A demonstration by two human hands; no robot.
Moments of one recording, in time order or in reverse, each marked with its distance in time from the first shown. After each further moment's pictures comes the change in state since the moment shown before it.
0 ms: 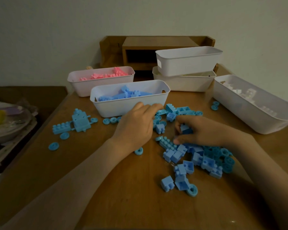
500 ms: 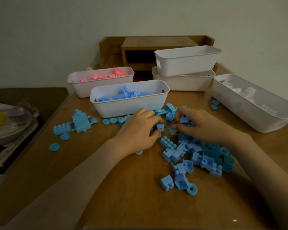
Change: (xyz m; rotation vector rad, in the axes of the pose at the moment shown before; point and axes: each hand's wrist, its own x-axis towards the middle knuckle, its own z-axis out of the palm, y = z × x) left_hand -0.002 -0.009 0.016 0.056 -0.201 0.029; right_hand 0.003 0.002 0.003 -0.034 0.227 -0.045
